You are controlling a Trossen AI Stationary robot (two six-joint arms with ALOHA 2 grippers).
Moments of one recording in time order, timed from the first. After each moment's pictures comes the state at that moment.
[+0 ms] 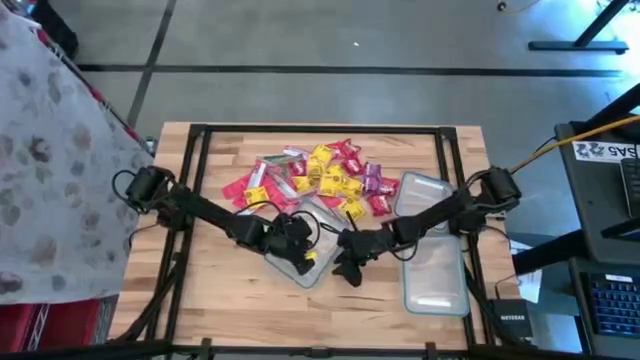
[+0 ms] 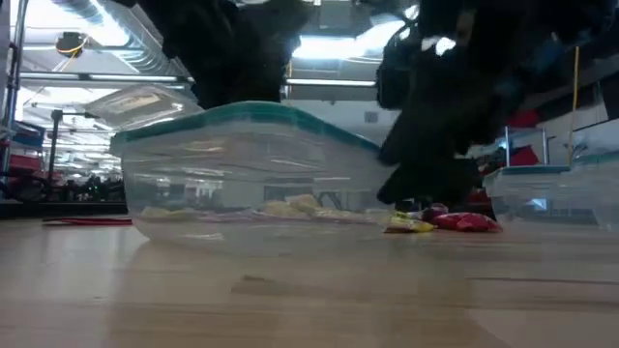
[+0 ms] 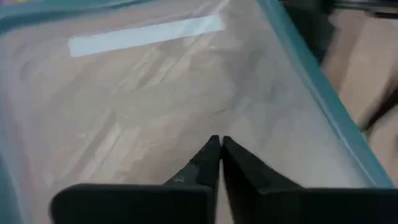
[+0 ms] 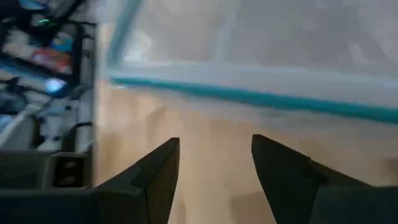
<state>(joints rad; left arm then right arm) -0.35 1.78 1.08 -0.33 -0.39 -0.78 0.30 1.75 0.76 0.36 -0.09 0.80</state>
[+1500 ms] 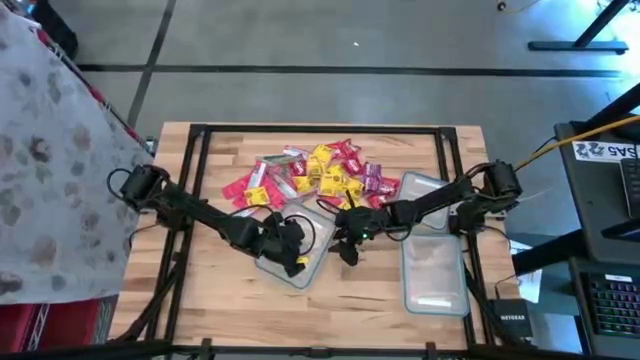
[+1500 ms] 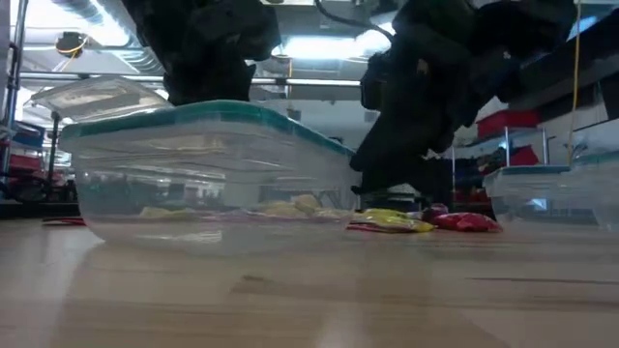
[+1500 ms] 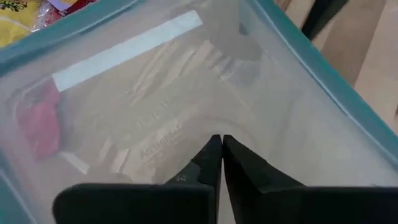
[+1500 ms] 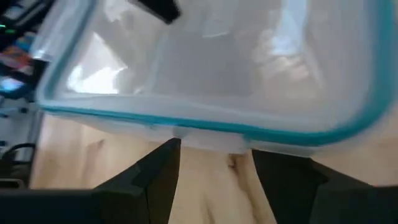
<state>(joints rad) -0.37 1.76 1.07 -0.47 -0.42 -0.78 0.14 1.72 0.75 0.35 -0.15 0.56</state>
